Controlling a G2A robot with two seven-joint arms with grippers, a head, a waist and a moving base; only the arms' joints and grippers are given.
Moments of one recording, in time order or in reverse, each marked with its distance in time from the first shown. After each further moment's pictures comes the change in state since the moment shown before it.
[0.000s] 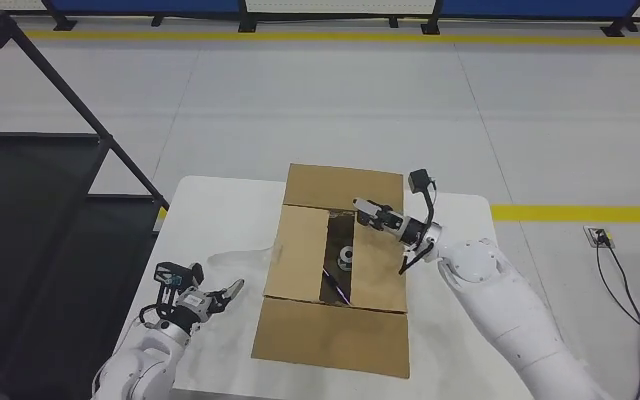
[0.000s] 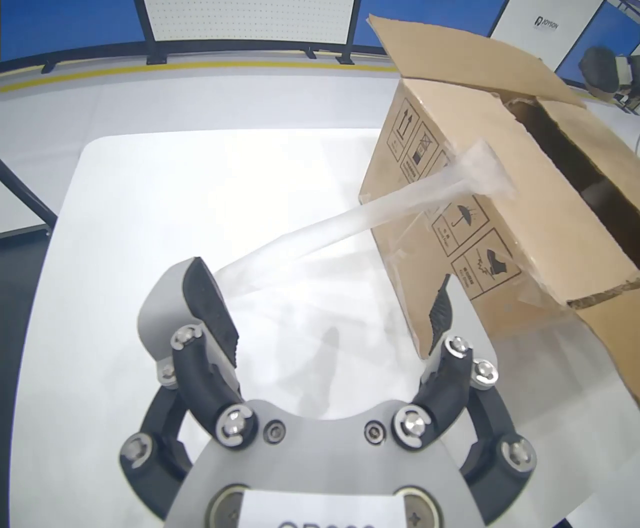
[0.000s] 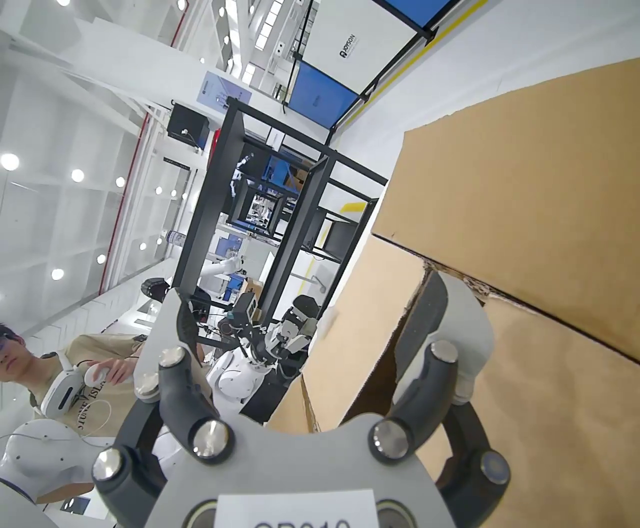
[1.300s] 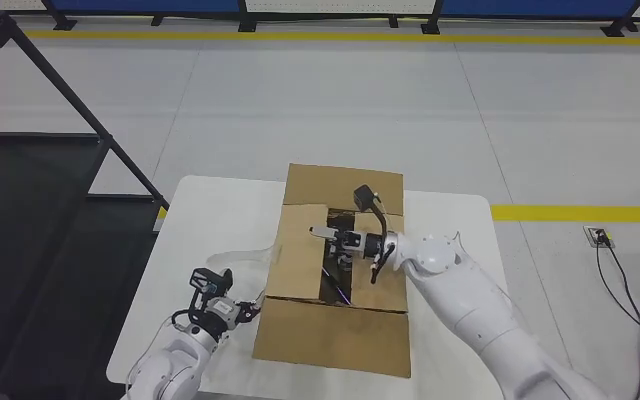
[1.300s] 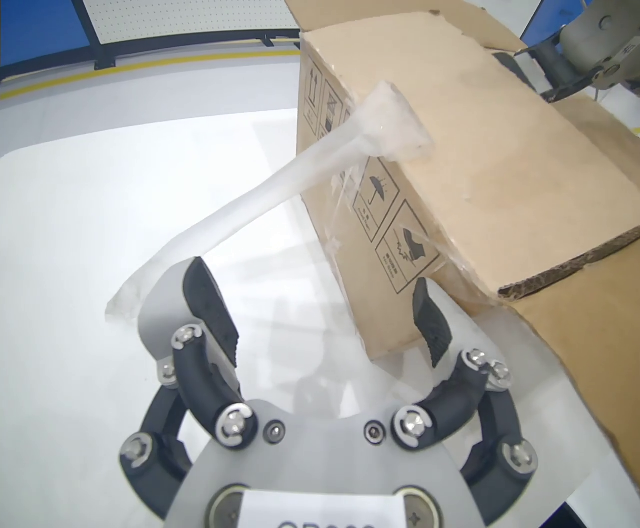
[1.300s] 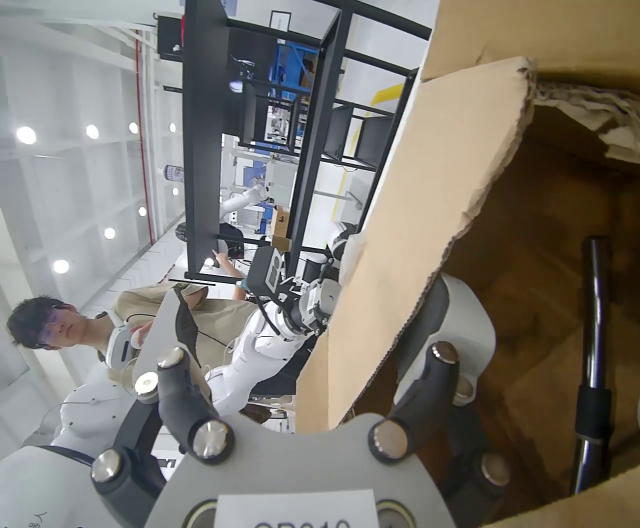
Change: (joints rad) left arm 0.004 -0.018 0.097 -0.005 0.070 -0.011 0.042; right arm 0.134 -0.175 -0.161 0.269 0.226 0.010 0.318
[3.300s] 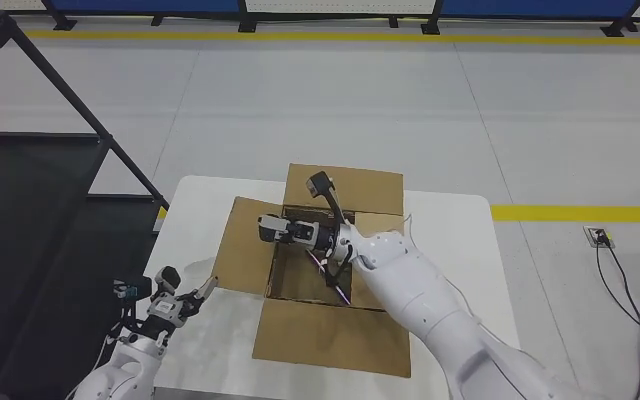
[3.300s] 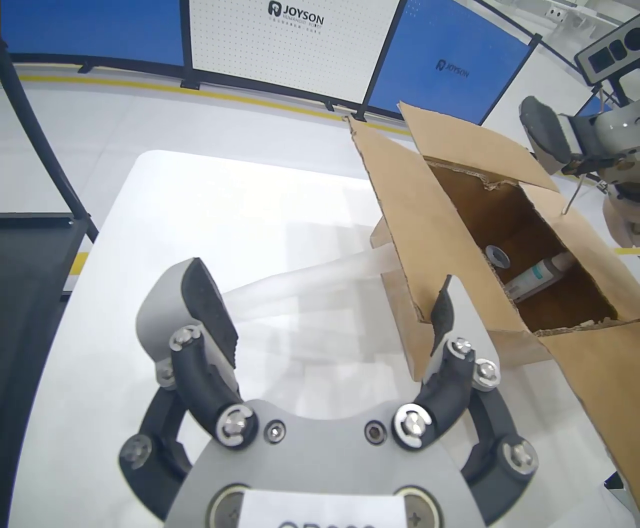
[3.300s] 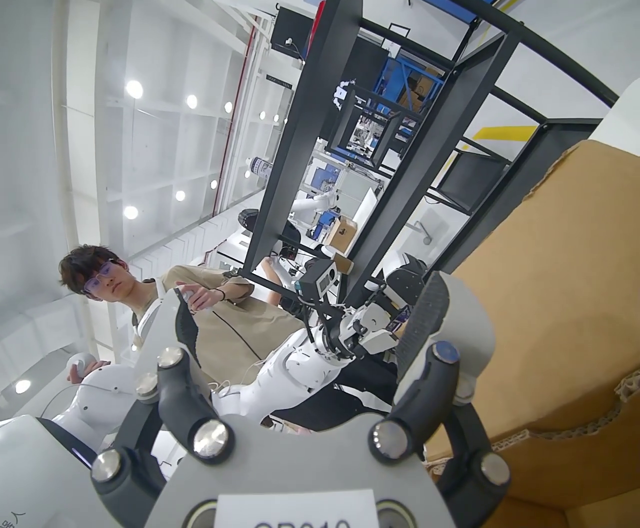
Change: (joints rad) left arm 0.129 0.012 -0.250 -0.085 -0.231 -0.019 0.045; right arm 0.127 -0.277 -0.065 0.274 0.114 -0.312 -0.018
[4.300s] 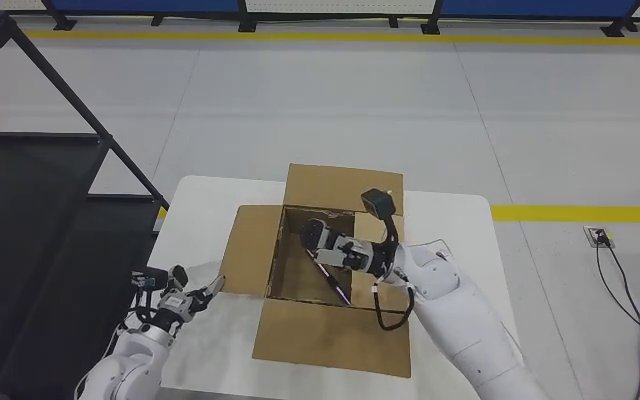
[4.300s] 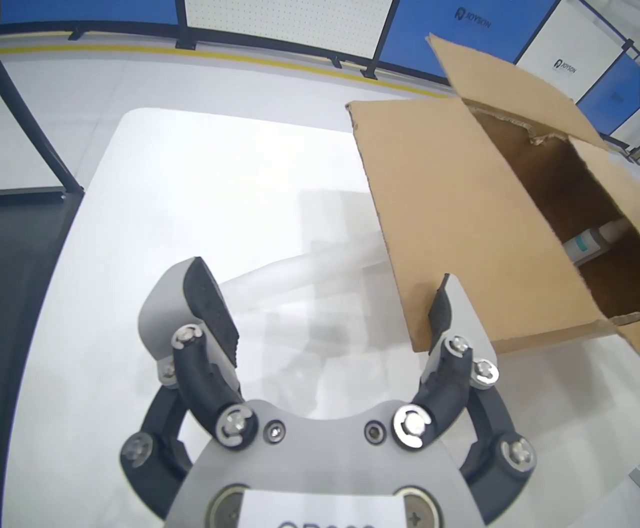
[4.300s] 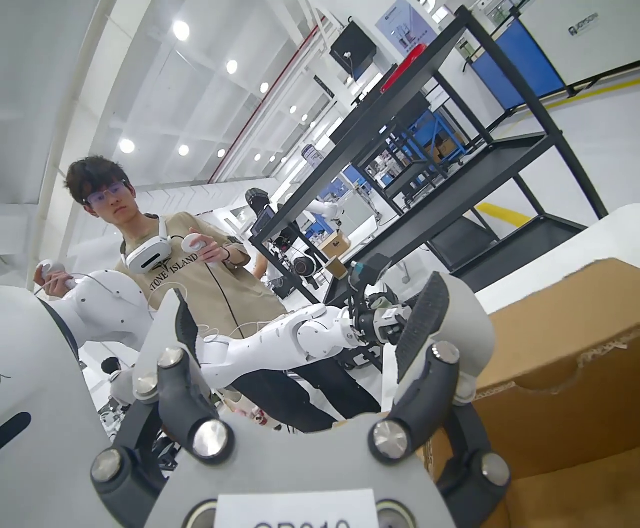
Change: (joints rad) left arm -0.081 -0.002 0.041 0.082 0.057 0.005 -0.056; right arm -0.384 0.274 0.345 -0.673 -0.321 -0.087 -0.040
